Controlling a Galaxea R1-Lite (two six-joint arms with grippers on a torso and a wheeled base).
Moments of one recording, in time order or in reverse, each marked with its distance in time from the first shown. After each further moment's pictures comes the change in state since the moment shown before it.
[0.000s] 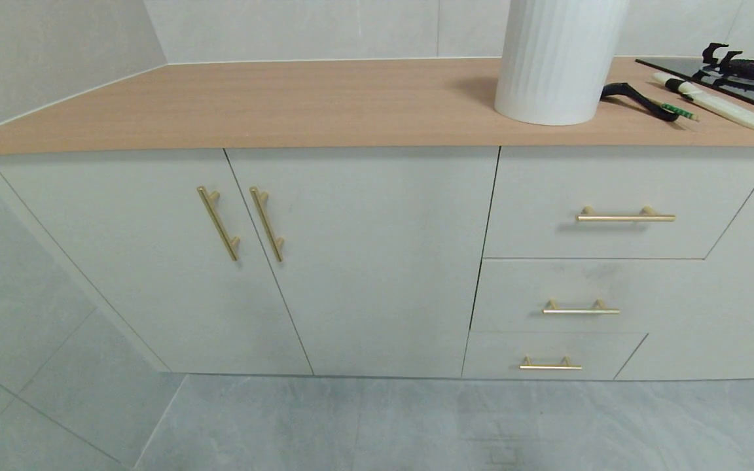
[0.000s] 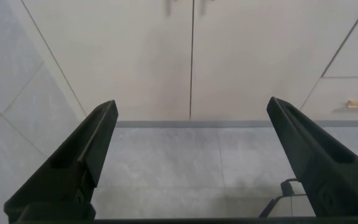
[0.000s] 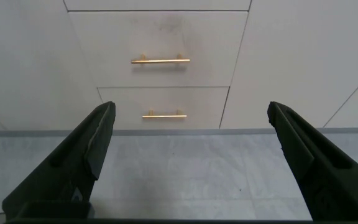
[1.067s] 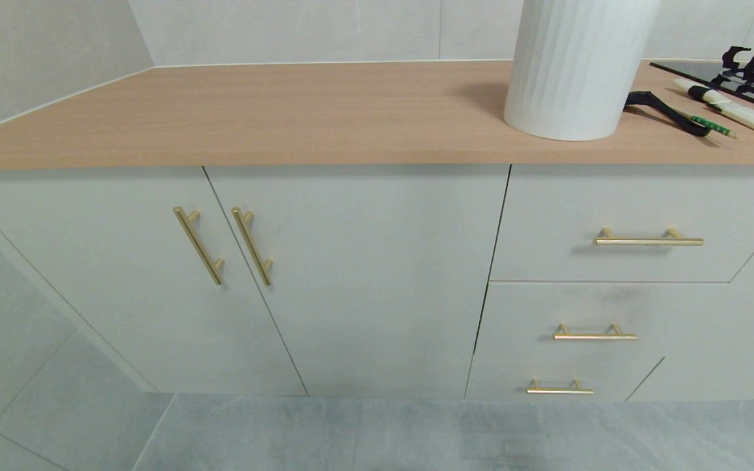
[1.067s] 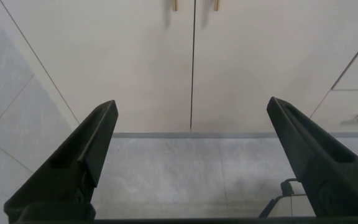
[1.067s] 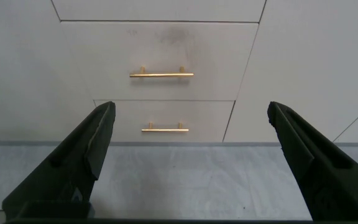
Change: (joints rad) left arm 0.000 0.000 0.000 0.000 0.000 -0.001; right arm 0.000 0.000 0.000 0.001 0.002 -0.017
